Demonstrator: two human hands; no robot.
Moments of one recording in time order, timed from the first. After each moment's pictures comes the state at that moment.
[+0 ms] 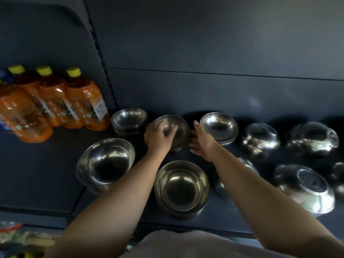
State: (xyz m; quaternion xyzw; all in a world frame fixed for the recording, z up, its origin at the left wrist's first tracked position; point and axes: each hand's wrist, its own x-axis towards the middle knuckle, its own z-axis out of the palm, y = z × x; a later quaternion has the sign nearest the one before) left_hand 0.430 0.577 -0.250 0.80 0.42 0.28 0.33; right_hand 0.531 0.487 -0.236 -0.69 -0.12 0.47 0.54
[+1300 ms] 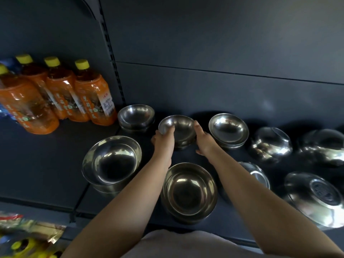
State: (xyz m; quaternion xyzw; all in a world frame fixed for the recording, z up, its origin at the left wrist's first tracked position) left_hand 0.429 0.575 -0.252 0.45 0.53 0.25 0.67; right_hand 0.521 0.504 -0.237 -0.80 -0.17 0.38 0.43
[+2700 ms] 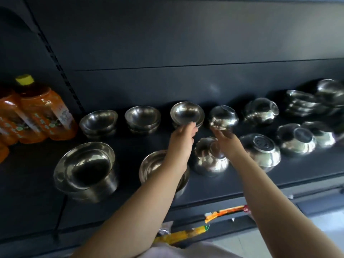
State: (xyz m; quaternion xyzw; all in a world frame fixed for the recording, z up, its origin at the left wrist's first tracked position) left_hand 0.424 0.451 -0.176 0.54 0.29 0.12 0.78; right_hand 0.529 0.354 -0.220 -0.85 -0.06 0.18 0.50
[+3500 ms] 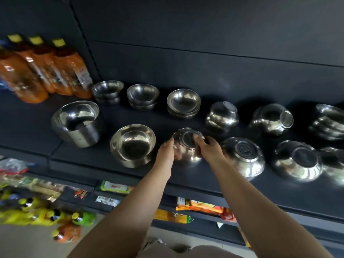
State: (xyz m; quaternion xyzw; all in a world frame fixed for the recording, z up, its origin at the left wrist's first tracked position) left_hand 0.459 0.362 -0.246 0.39 0.55 0.20 0.71; right_hand 0.576 0.308 -0.273 -0.81 -0.16 0.35 0.43
